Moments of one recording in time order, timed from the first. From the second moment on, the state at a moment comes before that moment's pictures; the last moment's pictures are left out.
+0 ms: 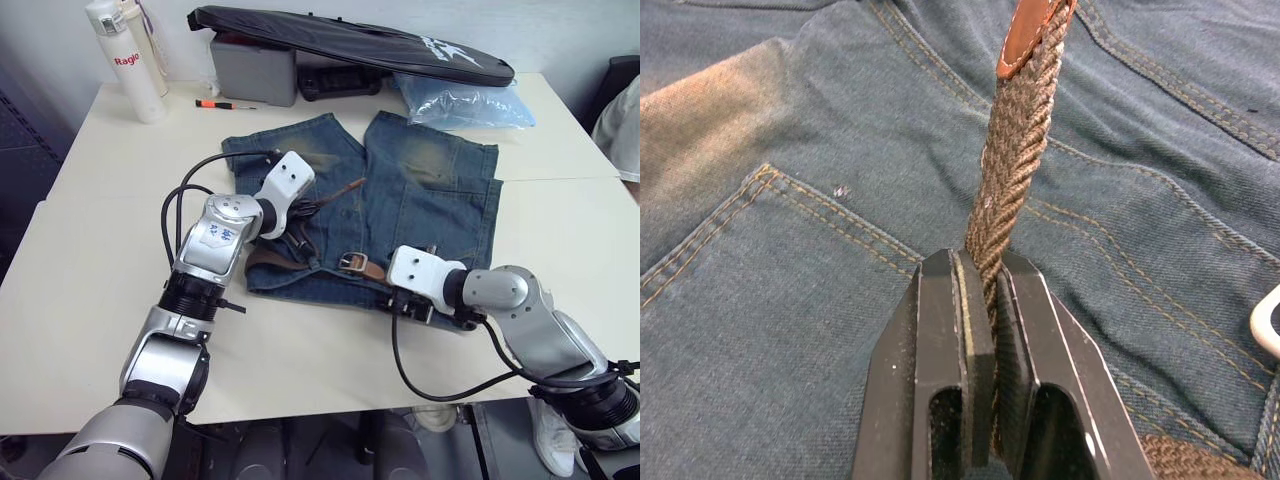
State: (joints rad) left arm -0.90 0.32 -0.17 0.25 0.00 0.69 -0.60; right arm -0.42 -0.75 0.34 -0.46 -0.12 0.67 0.78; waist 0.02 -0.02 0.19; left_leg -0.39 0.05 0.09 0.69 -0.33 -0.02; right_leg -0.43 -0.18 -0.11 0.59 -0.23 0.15
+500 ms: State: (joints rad) left arm -0.90 0.31 -0.18 0.25 0.00 0.68 -0.61; right arm -0.45 -0.67 0.34 -0.43 -0.15 0.69 0.73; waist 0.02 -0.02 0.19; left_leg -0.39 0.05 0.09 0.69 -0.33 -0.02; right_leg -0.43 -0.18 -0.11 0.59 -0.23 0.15
